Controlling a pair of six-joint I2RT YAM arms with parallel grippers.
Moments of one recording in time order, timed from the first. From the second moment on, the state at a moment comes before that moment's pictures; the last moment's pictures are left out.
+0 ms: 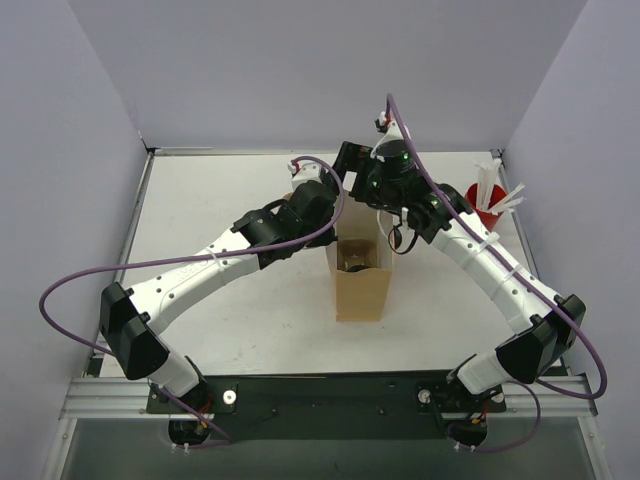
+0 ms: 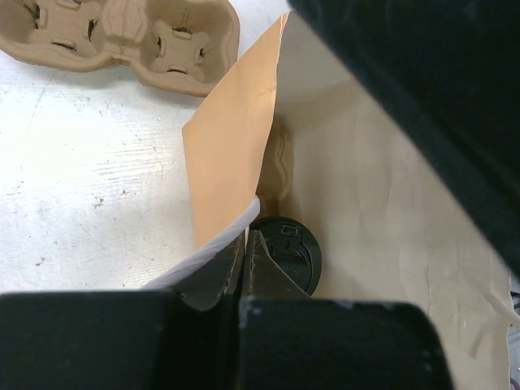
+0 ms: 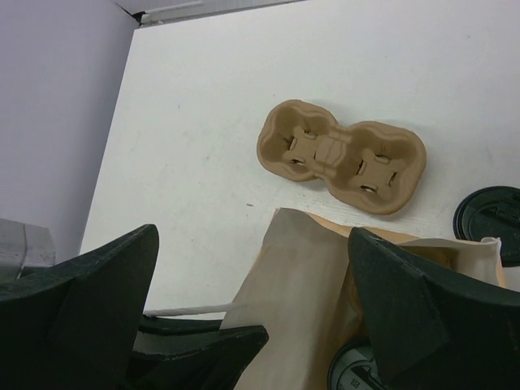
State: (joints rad) left arm -0.90 1.55 1.52 -0.65 -0.36 -0.79; right arm 0.63 1.48 1.53 -0.49 0.14 0.58
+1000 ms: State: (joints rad) left arm -0.89 1.57 1.53 -0.65 -0.35 -0.78; right arm 0.49 1.52 1.70 -0.55 0.20 0.49
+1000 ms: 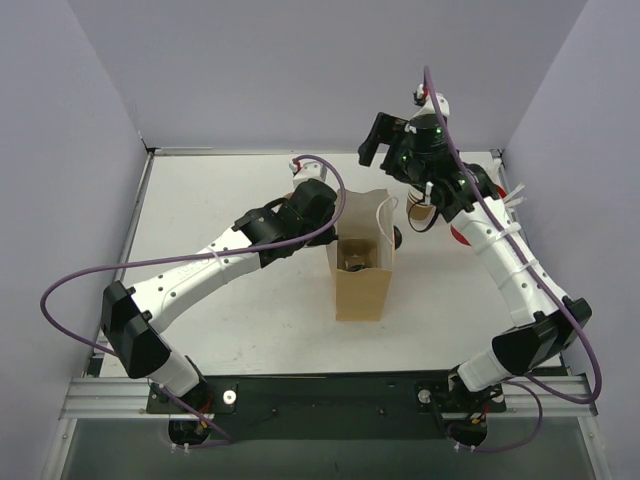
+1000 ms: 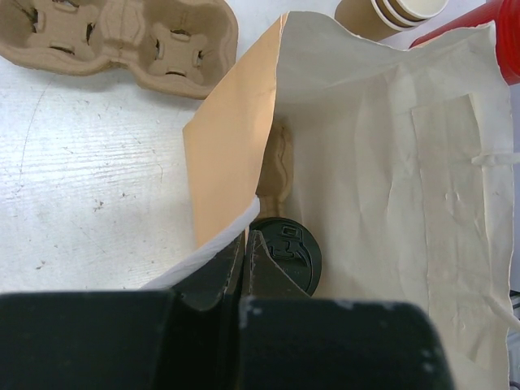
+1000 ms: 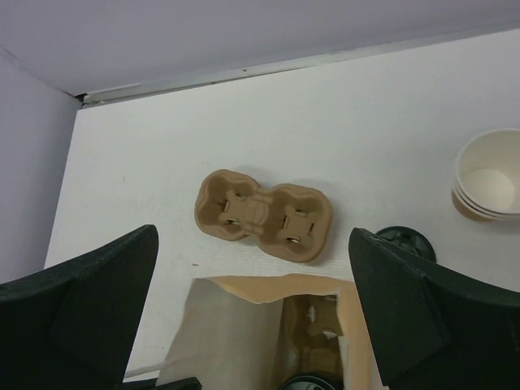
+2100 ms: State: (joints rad) left arm -0.88 1.57 1.56 -0.64 -0.33 -0.76; right arm 0.05 1.36 1.44 -0.80 0.33 0.45
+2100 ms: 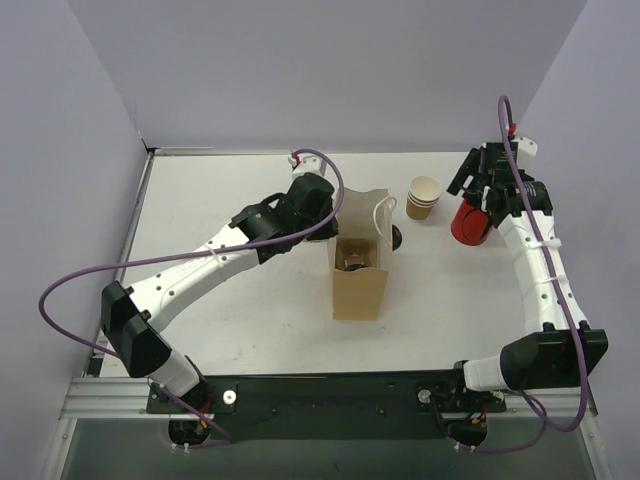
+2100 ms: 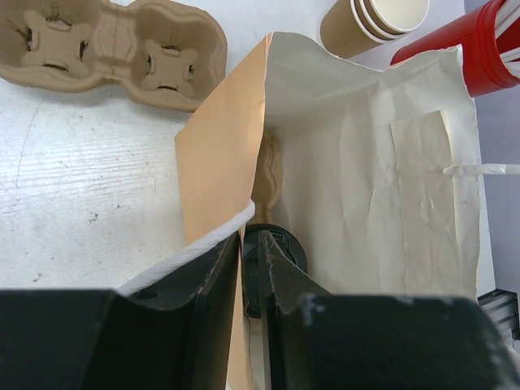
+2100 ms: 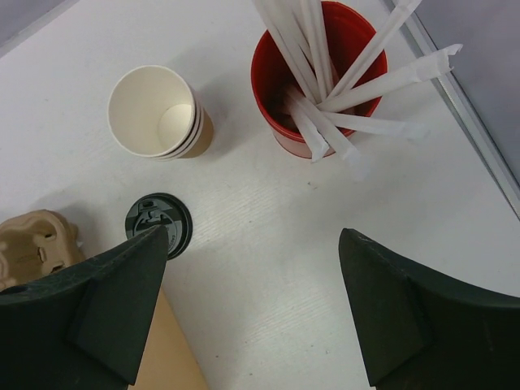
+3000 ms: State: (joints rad) left arm -0.84 1.57 1.56 -0.61 -0.27 -0.75; right arm -0.06 1.65 1.57 -0.79 0.37 0.46
